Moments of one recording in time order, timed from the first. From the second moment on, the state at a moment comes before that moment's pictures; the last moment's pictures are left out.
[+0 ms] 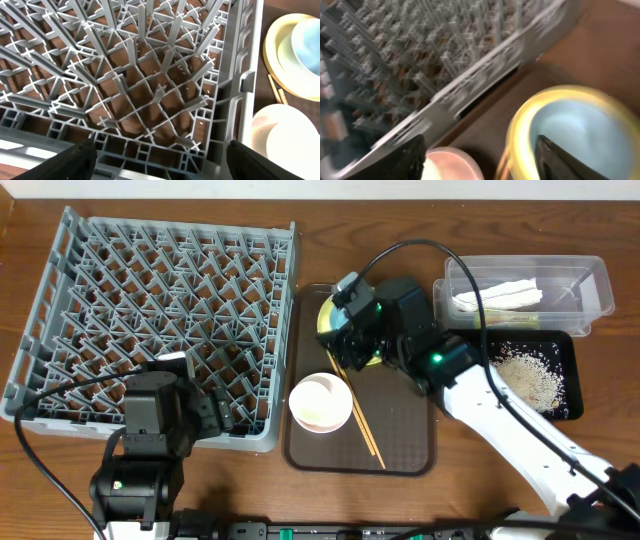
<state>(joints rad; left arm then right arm) -0.03 0.74 0.77 -0.89 -0.01 -0.22 0.59 1.53 1.12 -0.29 -0.30 0.03</state>
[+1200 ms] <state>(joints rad) -0.03 0.77 0.77 -0.73 0.29 -0.22 0.41 1.51 1.28 -0.47 -0.52 0.17</state>
